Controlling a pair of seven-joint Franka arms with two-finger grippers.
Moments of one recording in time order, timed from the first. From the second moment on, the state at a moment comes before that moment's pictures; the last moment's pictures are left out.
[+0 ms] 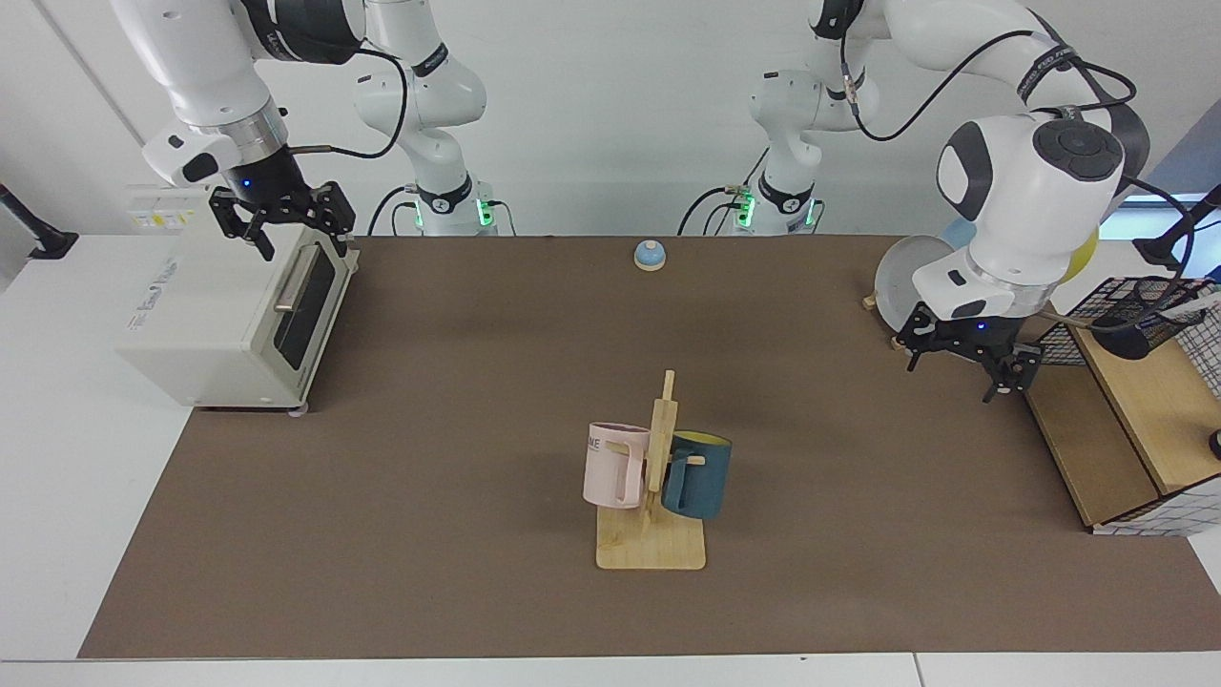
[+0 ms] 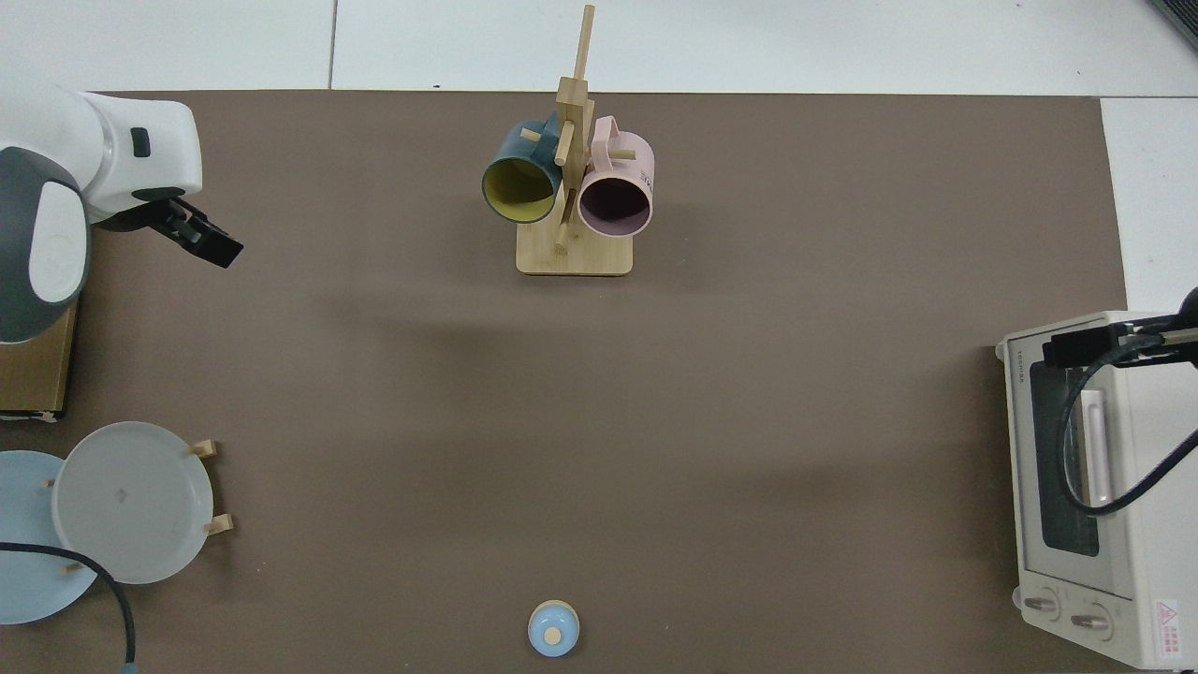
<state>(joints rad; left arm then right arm) -0.15 0.30 0.10 -1.45 0.07 1.84 0.59 0.10 -0.12 -0.15 -1.76 -0.03 1.66 -0.11</state>
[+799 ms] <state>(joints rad) -0.15 0.00 0.16 -1.61 -0.02 1.62 0.27 0.11 -0.09 -0.15 -1.75 -0.03 1.65 -0.05</state>
